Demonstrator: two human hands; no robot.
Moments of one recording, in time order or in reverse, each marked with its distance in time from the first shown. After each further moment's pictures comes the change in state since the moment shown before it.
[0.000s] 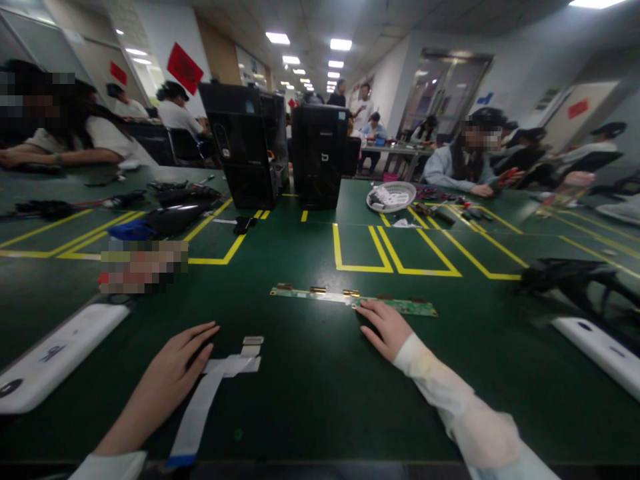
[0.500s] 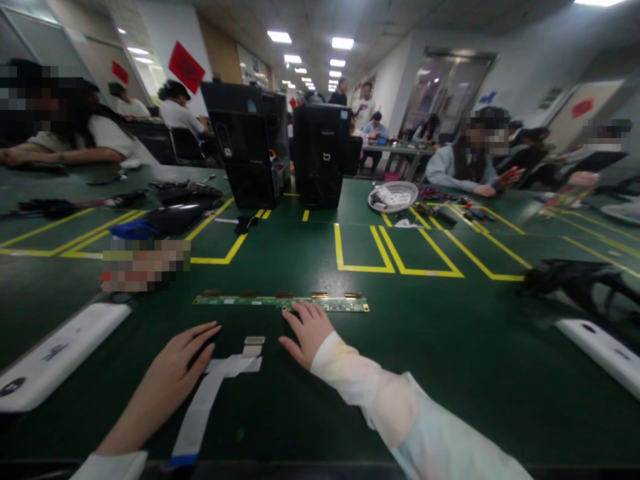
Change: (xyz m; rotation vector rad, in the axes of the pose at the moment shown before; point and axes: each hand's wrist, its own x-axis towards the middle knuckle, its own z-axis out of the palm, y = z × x) left_hand 0.000 -0.001 0.003 -0.013 0.037 0.032; right_hand 0.099 -0.131 0.038 0.079 -0.194 0.054
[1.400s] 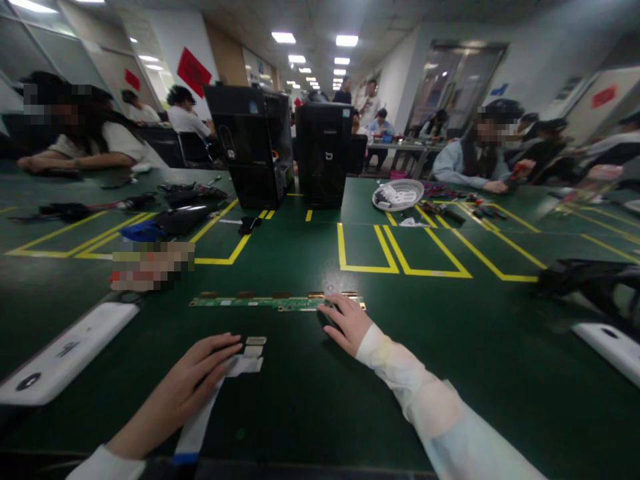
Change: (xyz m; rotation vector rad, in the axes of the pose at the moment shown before) left_hand -0.008 0.025 -0.013 -0.098 -0.127 0.295; right_hand -0.034 0.092 -0.001 0.018 0.177 -0.209
